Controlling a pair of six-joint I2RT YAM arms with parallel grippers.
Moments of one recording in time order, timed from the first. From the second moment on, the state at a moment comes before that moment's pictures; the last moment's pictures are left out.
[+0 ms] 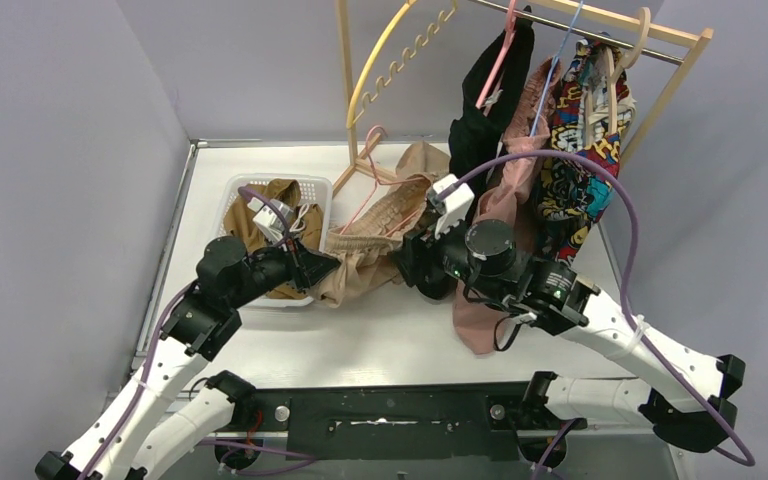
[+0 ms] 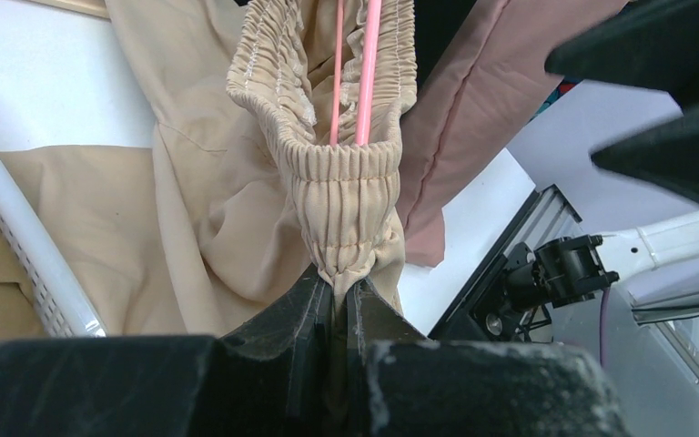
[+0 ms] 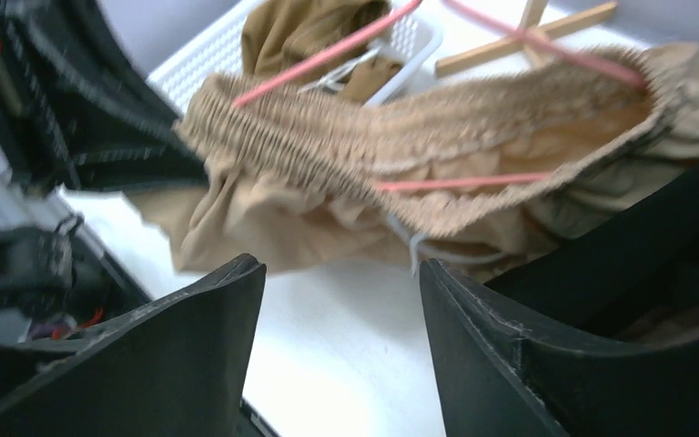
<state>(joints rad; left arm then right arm) -0.51 0.74 0.76 -0.20 0.37 -0.49 1.02 1.03 1.23 -0.54 0.19 0.23</state>
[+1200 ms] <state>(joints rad) -0.51 0.68 0.74 -0.30 0.42 -0.48 0.84 1.39 1.46 -0.28 0.09 0.25</state>
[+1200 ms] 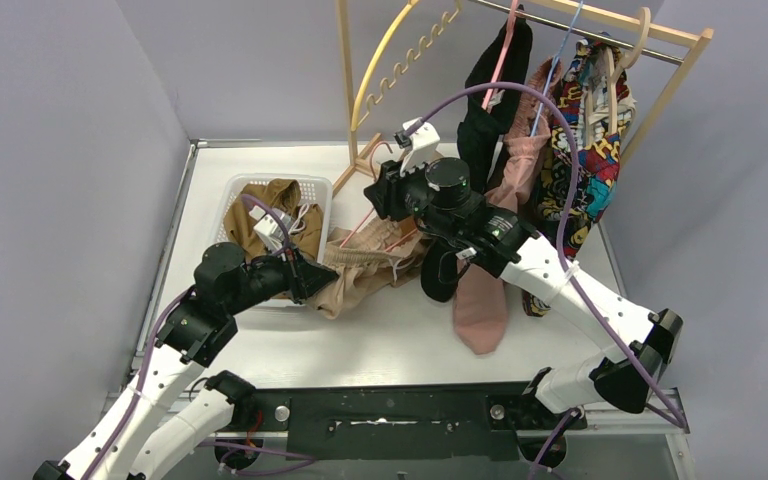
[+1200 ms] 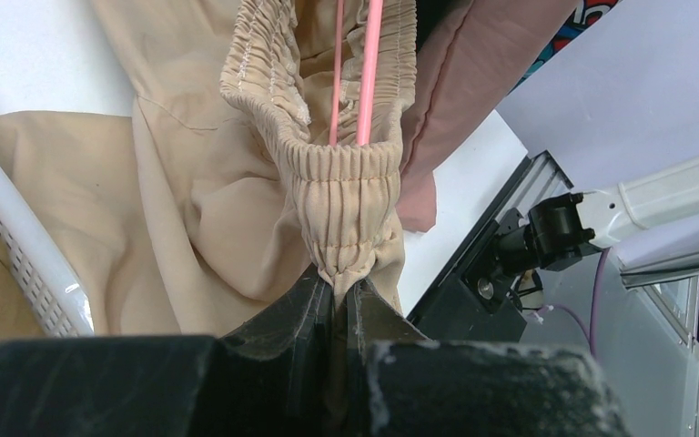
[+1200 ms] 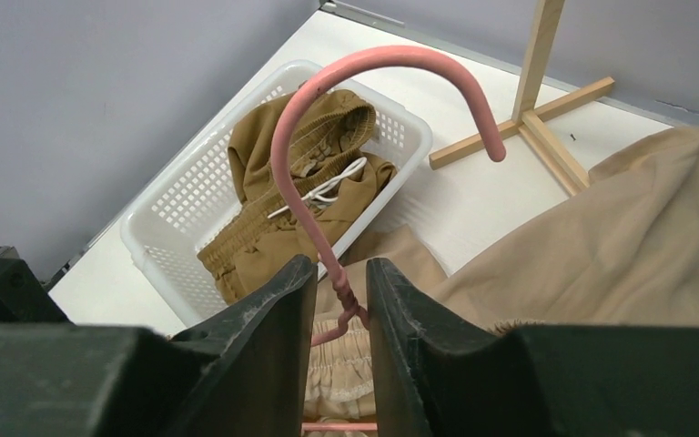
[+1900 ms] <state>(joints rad) -0.51 0.70 0.81 -0.34 0.40 -0.45 0.83 1.41 1.39 -0.28 0.12 0.22</state>
